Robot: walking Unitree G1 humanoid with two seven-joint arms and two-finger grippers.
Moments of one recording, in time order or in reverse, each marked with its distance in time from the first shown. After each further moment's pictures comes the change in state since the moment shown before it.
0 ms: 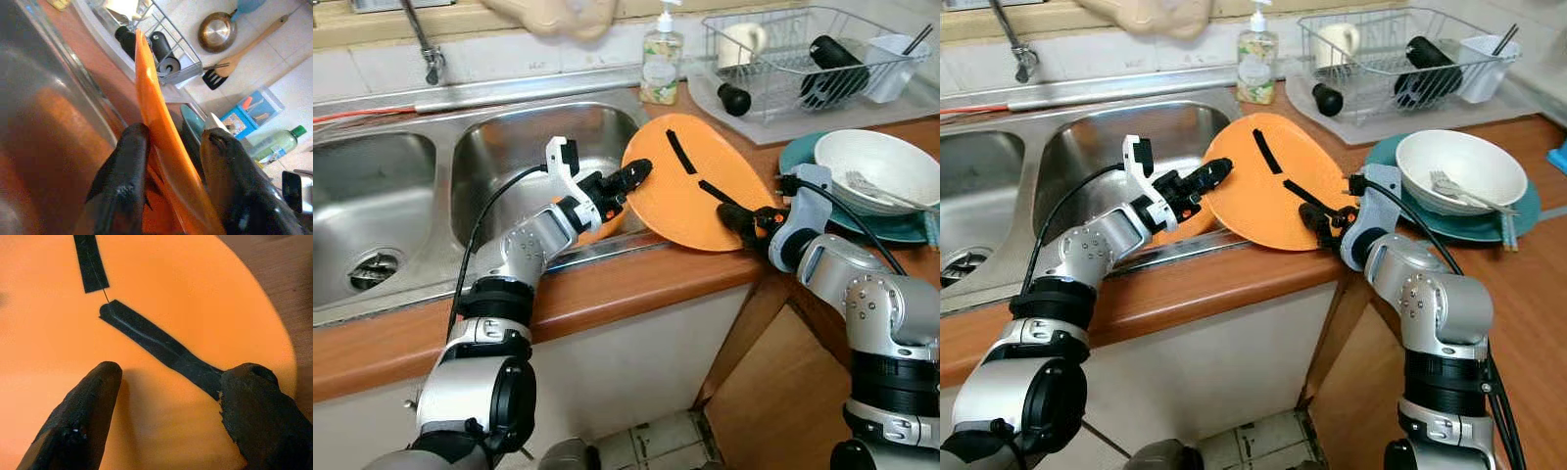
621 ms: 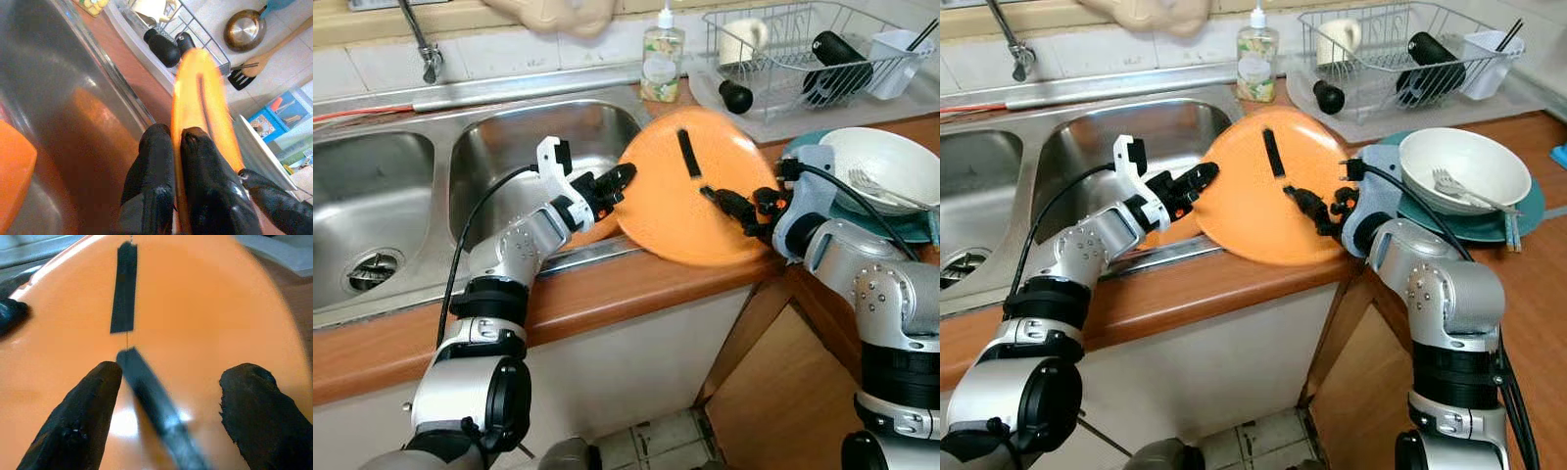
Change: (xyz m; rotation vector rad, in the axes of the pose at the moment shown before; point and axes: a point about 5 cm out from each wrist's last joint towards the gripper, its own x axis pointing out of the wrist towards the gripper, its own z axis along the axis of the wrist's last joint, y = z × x) left arm -0.005 0.008 0.004 0.040 0.000 0.085; right arm -0.007 0.010 0.021 -0.113 -0.048 0.075
